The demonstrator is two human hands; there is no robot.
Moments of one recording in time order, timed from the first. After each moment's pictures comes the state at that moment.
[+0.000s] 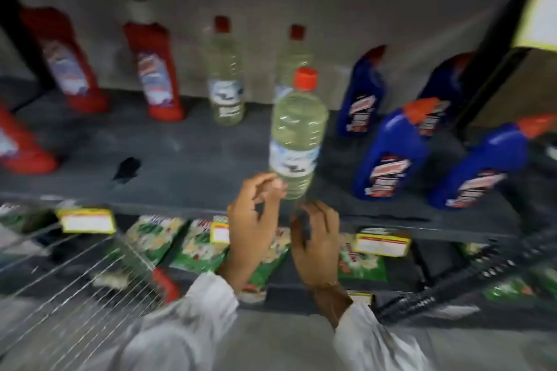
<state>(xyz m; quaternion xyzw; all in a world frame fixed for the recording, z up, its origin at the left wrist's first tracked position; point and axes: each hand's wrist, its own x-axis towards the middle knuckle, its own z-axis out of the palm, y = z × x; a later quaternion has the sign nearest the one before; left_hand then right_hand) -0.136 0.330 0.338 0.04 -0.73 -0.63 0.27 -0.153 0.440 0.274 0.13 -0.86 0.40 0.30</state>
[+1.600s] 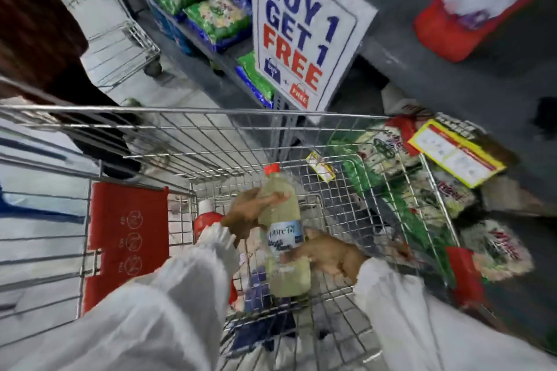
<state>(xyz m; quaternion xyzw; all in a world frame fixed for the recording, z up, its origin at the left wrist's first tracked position) 0.103 -0.088 0.104 0.49 -0.44 -0.75 -0.01 0.002 0.049 0.122 0.09 -0.55 0.33 -0.76</state>
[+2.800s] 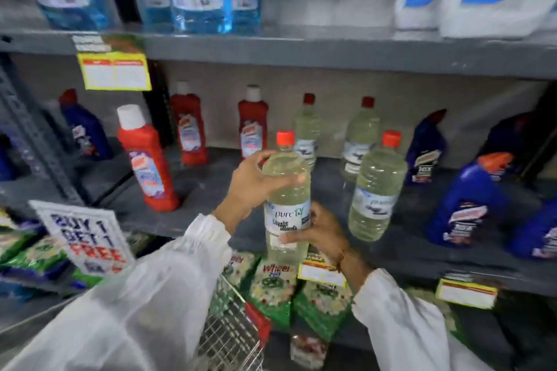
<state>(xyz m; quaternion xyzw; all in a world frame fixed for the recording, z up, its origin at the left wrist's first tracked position) -0.156 0.149 0.432 0.07 -0.79 -0.60 0.15 -0.171 0.306 0.362 0.16 -0.71 0.67 -0.18</state>
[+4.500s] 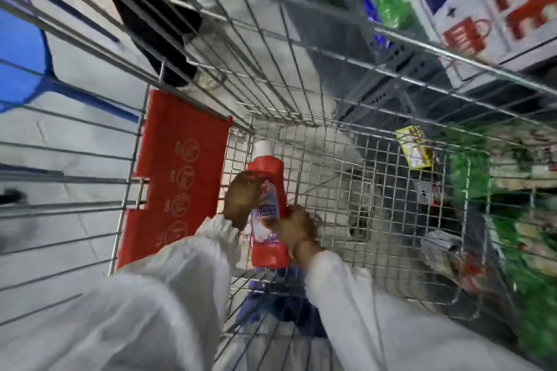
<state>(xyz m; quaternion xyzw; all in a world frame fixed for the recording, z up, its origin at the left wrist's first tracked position) 0.223 -0.104 -0.019 0.70 -0.33 -0.62 0.13 0.138 -0.023 -0.006 0.08 -0.75 0.20 -0.62</state>
